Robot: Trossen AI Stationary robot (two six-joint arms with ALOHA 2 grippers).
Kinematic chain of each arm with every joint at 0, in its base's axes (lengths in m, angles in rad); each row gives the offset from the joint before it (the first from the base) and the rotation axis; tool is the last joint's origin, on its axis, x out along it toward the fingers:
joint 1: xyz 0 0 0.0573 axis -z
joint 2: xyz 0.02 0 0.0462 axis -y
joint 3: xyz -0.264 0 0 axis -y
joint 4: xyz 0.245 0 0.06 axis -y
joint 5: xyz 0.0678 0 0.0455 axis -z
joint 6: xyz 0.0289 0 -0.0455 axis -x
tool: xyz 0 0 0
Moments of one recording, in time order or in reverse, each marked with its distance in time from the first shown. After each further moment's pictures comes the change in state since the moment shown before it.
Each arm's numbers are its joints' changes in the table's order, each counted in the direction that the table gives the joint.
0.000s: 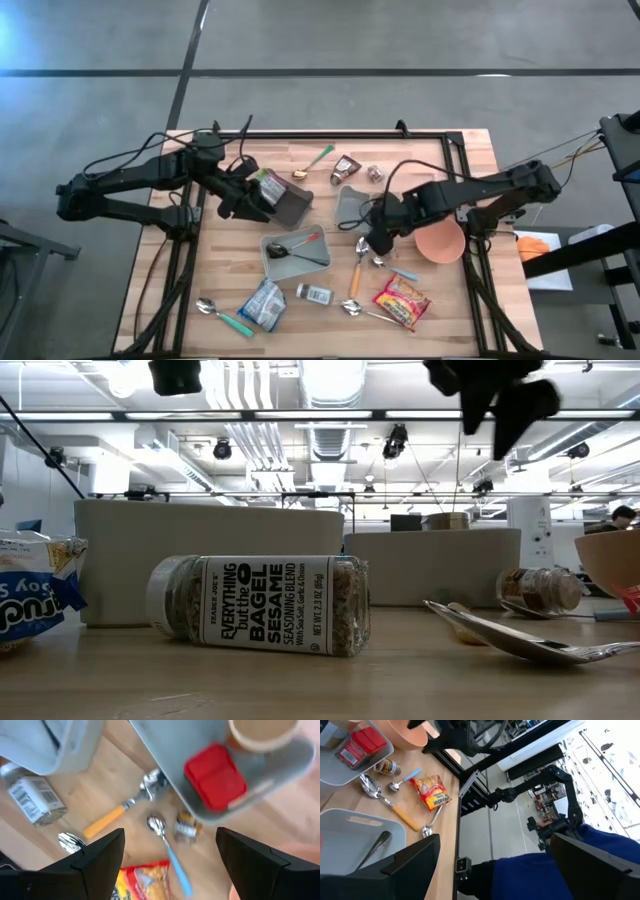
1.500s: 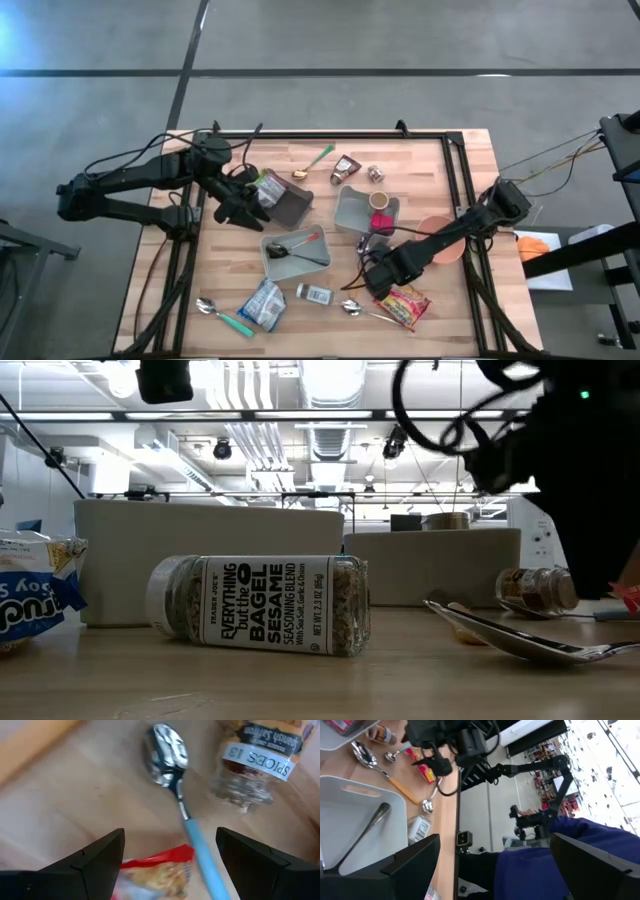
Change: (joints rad) left arm -0.011 -0.012 0.000 -0.122 0.113 -0.083; right arm -0.266 -0.312 -0.215 0.273 -0.036 -0.210
